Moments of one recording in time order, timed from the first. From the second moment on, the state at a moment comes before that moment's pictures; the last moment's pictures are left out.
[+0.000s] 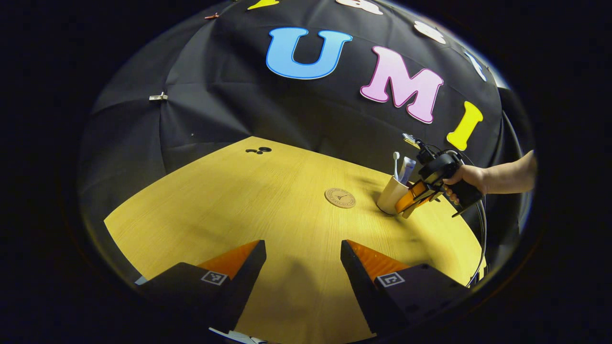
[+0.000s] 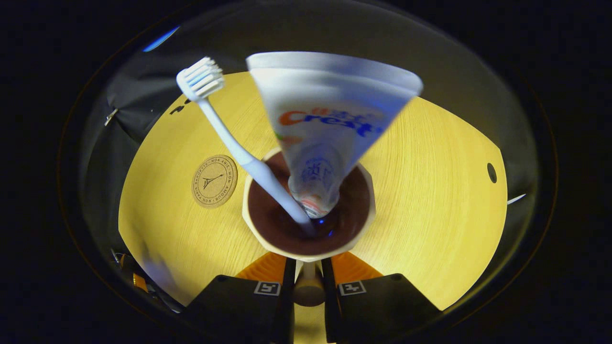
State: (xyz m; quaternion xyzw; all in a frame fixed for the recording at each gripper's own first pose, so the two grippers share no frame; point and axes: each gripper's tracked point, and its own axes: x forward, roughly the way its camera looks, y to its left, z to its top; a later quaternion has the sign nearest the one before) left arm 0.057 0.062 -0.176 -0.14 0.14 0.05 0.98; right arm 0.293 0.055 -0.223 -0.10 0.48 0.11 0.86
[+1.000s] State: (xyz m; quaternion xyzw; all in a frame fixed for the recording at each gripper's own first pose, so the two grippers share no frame) left arm 0.035 0.077 -0.170 -0.13 0.13 0.06 0.98; right arm 0.296 0.167 -0.204 -0.14 0.45 0.18 0.86
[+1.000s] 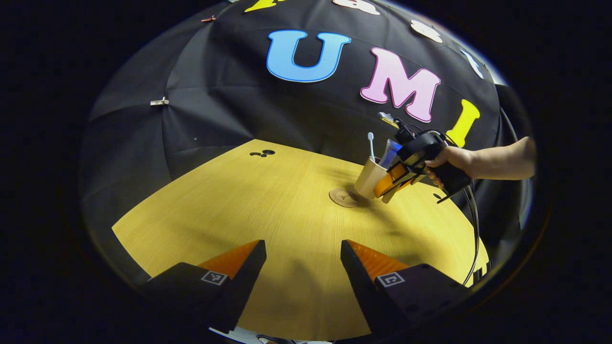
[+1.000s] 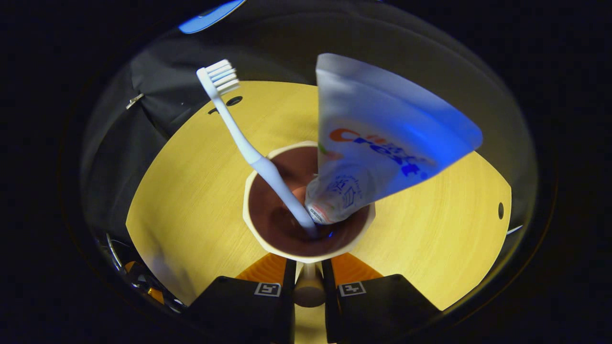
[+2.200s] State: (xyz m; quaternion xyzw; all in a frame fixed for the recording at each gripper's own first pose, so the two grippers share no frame) left arm -0.027 0.123 -0.136 -0.13 0.12 0.07 0.98; right arm 0.271 0.204 -0.188 -0.16 0.44 0.16 0.87
